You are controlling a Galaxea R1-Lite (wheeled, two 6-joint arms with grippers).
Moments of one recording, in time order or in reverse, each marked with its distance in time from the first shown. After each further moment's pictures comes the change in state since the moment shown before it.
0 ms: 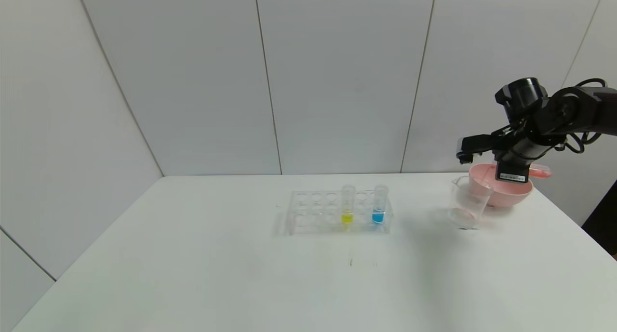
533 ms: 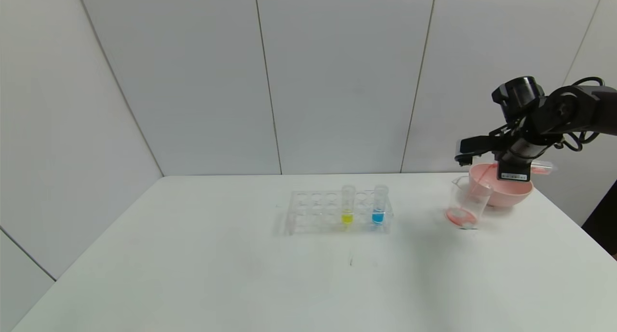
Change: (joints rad) left arm 0.000 0.000 0.000 0.000 0.000 0.000; right arm 0.022 -0.005 0.000 0.001 -0.069 -0.045
